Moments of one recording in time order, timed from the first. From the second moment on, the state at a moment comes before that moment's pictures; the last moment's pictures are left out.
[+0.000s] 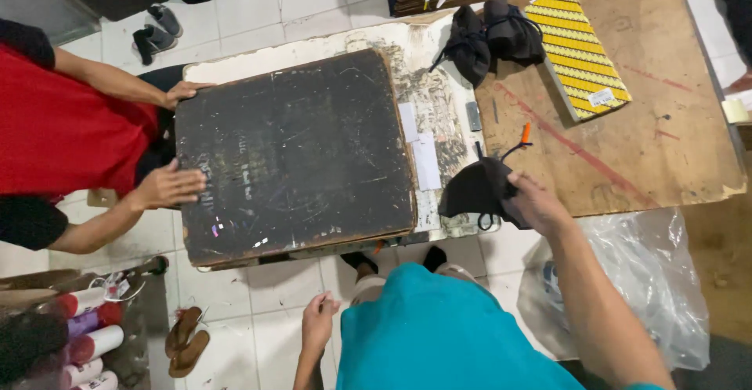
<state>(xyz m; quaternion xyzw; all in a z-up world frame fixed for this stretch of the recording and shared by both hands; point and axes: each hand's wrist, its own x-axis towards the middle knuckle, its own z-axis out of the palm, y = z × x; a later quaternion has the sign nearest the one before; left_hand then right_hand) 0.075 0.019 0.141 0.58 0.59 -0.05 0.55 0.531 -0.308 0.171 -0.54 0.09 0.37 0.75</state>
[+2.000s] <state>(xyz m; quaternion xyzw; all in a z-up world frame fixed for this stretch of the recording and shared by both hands) 0.154 0.294 0.247 0.73 0.50 -0.10 0.46 0.346 0.024 0.227 -0.88 -0.12 0.39 0.24</state>
